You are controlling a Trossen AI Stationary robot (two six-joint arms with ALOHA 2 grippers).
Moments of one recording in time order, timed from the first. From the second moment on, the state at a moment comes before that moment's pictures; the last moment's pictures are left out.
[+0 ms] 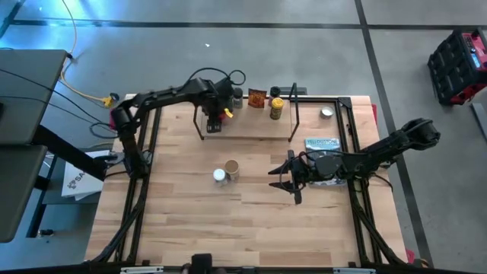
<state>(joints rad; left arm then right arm) 0.55 1.83 1.51 -1.03 -0.08 0.49 0.30 1.24 0.49 0.61 0.20 0.21</state>
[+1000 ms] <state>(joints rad) 0.61 1.89 1.53 -1.00 -0.13 0.58 0.30 1.24 0.49 0.58 0.20 0.23</state>
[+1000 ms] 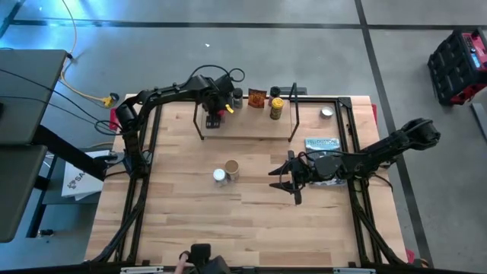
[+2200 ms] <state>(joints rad) 0.48 1.82 1.83 -1.30 -0.32 0.40 0.30 1.24 0.49 0.58 0.20 0.25</state>
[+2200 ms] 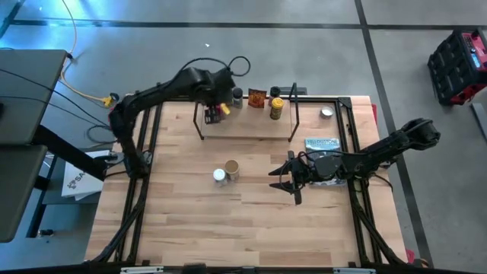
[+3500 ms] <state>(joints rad) -0.50 1.42 0.72 -0.28 -0.72 -0.59 0.30 1.24 0.49 0.59 0.20 0.26</state>
